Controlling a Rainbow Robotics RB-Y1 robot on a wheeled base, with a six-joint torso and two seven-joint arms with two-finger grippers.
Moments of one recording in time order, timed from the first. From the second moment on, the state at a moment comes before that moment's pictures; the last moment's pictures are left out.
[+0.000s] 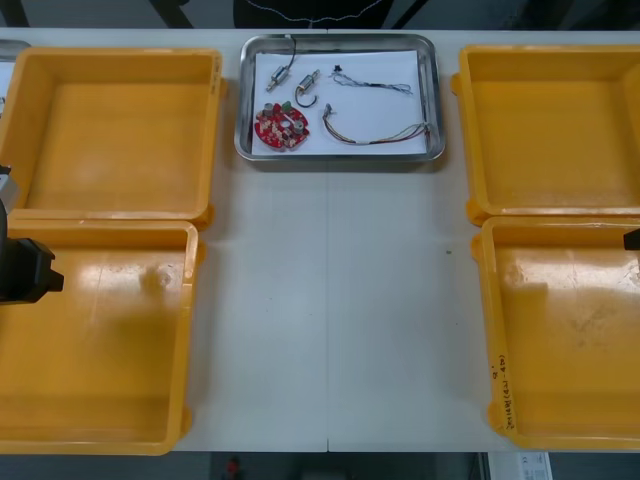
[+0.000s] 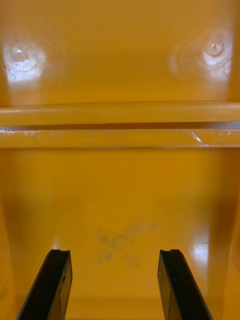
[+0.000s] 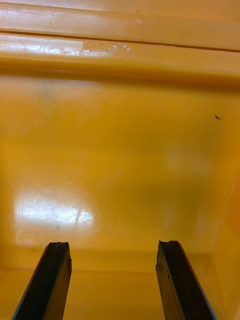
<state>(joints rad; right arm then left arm) -0.26 -0.63 -0.45 -2.06 -0.72 1.92 1.51 -0.11 0.74 0.27 -2.27 0.80 1.91 -1.15</state>
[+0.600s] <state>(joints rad) -0.26 -0.63 -0.45 -2.06 -0.72 1.92 1.51 -0.11 0.74 0.27 -2.27 0.80 1.91 -1.15</state>
